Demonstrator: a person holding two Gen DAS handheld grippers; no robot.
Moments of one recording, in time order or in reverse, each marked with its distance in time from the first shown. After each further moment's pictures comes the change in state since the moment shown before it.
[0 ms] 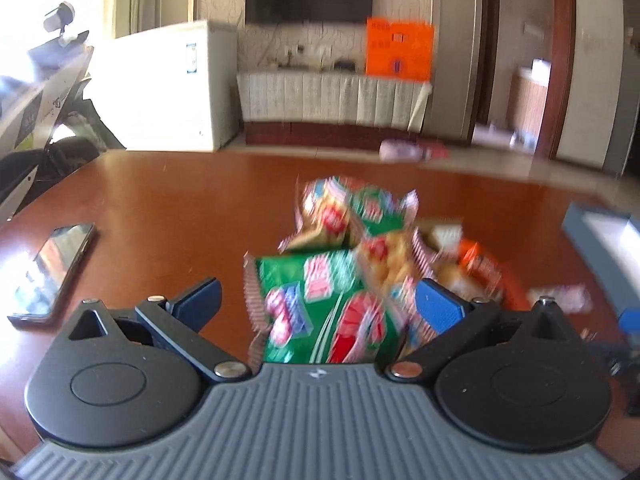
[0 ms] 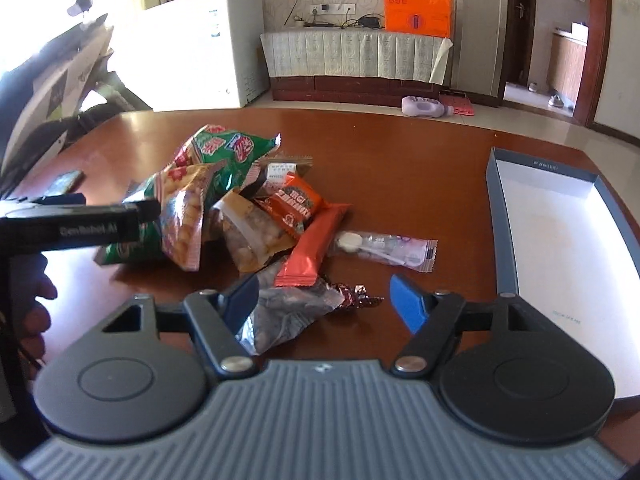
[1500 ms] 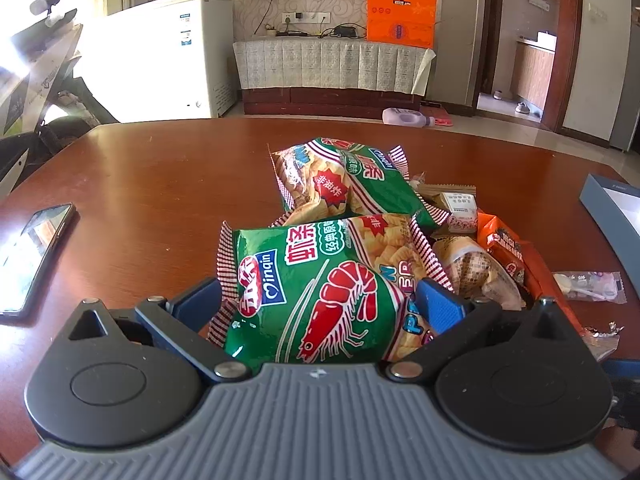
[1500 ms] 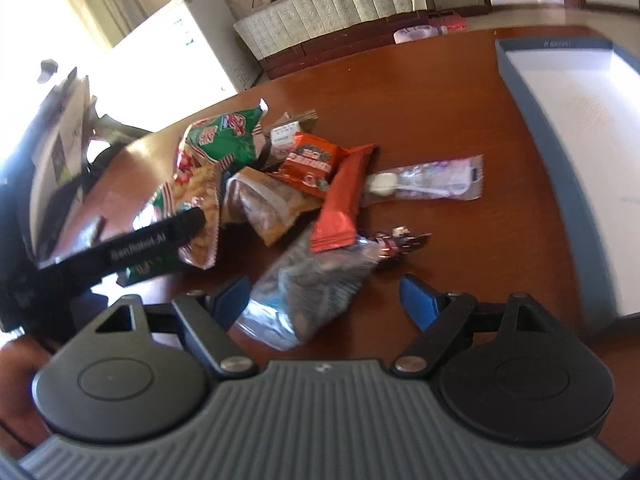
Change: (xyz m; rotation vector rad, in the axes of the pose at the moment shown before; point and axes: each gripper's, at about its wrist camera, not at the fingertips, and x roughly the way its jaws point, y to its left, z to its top) left arm 0.051 -0.014 -0.008 -0.004 0.176 0.000; right arm 0.032 -0.011 -0.018 0.330 0.126 0.137
